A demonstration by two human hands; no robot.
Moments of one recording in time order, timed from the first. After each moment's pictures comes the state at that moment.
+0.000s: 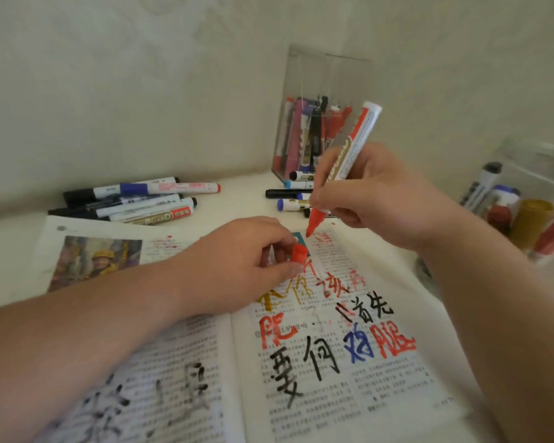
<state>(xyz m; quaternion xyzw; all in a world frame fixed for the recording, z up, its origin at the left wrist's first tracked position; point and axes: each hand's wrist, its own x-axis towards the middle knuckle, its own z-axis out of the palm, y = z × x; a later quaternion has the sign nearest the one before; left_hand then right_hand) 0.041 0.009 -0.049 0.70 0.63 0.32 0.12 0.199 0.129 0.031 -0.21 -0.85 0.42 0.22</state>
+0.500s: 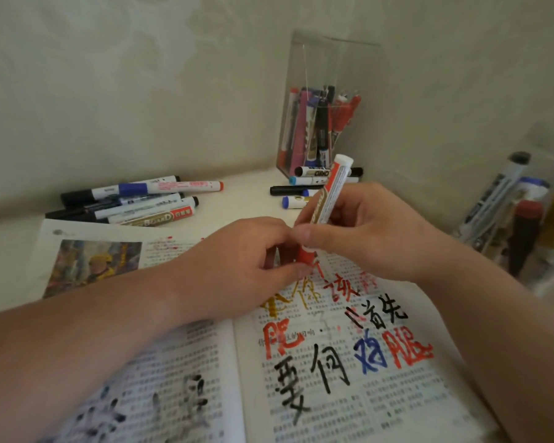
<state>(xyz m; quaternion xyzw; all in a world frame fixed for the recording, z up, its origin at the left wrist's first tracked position) 0.040 0.012 -0.050 0.69 0.63 0.32 0.13 0.203 0.134 -0.009 -0.17 -0.88 0.40 0.19</state>
